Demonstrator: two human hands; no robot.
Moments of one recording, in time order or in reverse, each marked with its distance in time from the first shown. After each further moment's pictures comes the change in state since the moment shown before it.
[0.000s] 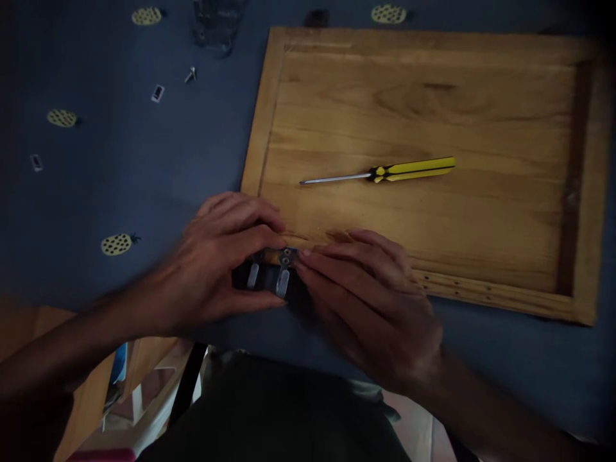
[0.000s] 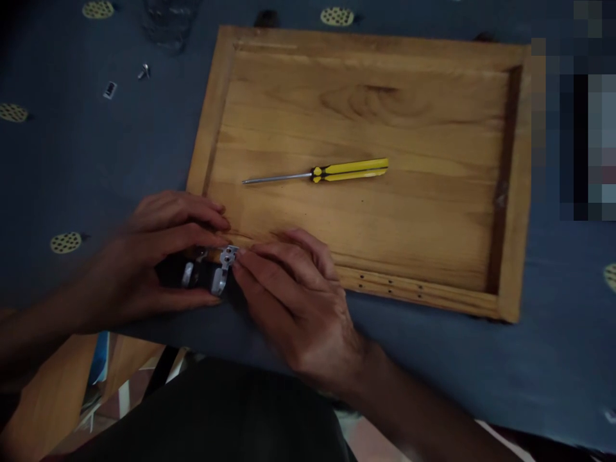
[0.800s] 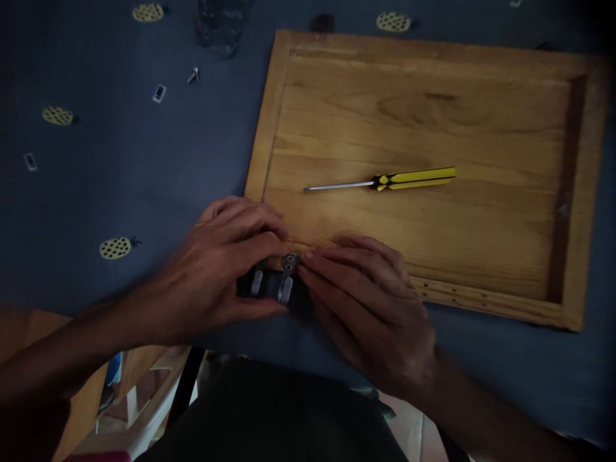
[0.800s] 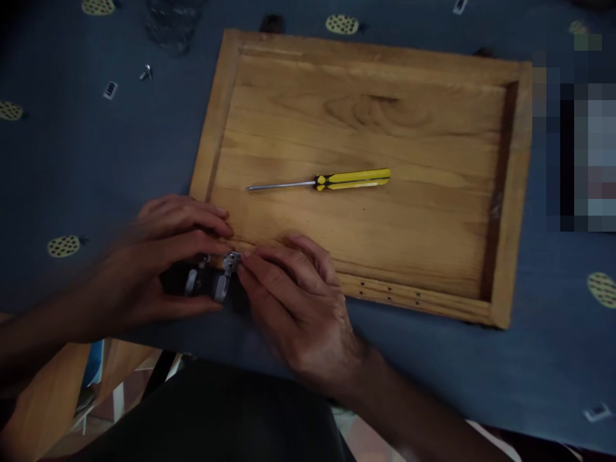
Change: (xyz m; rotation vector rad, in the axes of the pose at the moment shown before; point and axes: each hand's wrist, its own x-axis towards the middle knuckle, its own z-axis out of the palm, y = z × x) left_hand 0.002 0.001 -0.002 0.004 -0.033 0.005; right_hand 0.003 -0.001 -0.001 -0.028 -0.032 -0.015
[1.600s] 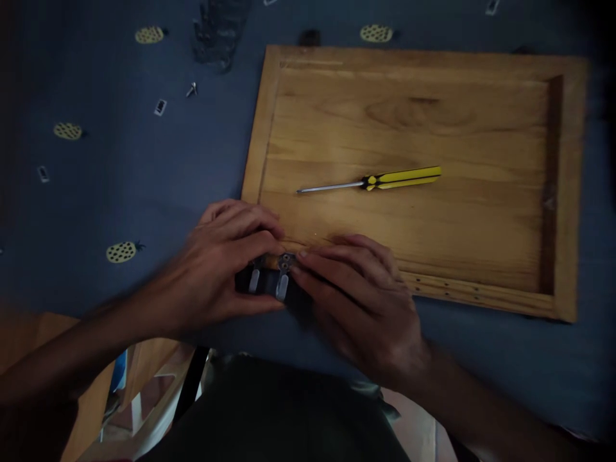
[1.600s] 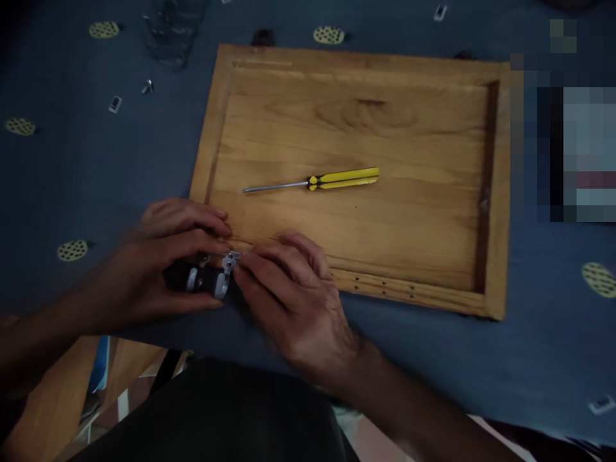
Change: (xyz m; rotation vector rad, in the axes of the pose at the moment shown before) left_hand 0.001 0.000 -0.001 0.014 0.004 0.007; right_hand -0.001 0.005 0.003 0.025 0.012 -0.044
